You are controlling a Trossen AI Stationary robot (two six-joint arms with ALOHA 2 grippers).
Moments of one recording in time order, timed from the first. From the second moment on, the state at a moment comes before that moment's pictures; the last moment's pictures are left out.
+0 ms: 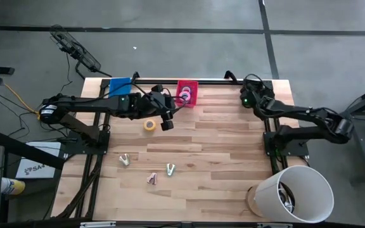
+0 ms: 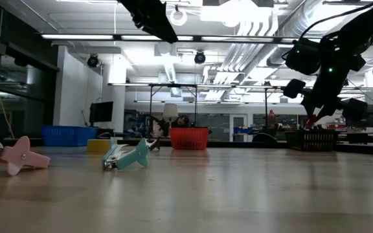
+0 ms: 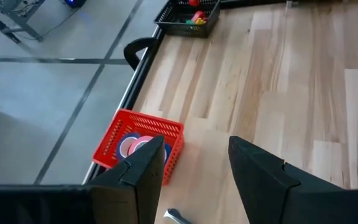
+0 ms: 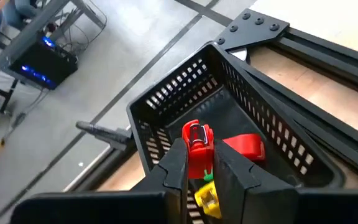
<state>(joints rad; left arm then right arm) 0.07 1.39 1.27 -0.47 -0.40 0.11 -0.68 1.11 0.43 -0.28 0.81 1.48</state>
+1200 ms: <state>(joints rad) 0.07 1.39 1.27 -0.50 -0.40 0.10 -0.78 1.13 0.44 -0.08 0.62 1.28</state>
